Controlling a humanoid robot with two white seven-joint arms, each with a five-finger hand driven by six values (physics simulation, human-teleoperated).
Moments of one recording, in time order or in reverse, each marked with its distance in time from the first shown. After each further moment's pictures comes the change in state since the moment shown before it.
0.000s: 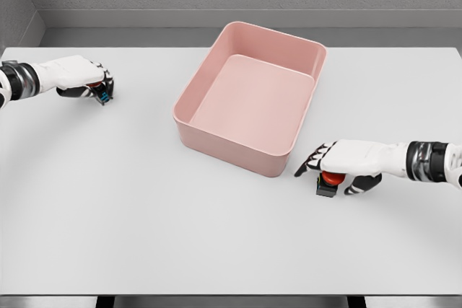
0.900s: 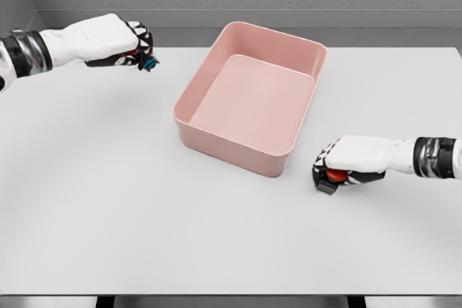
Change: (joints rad) left arm 0.038 0.054 0.123 -0.441 0.153 -0.002 -0.025; right arm -0.011 -0.021 -0.013 0.000 -0.002 -0.036 0.000
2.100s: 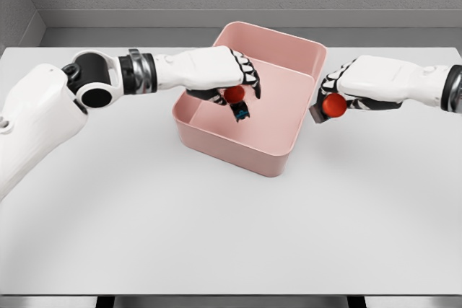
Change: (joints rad) left arm -0.048 -0.269 -0.173 -0.026 0.015 0.000 0.000; right arm -0.181 0.021 -0.119 0.001 -0.014 0.016 0.000
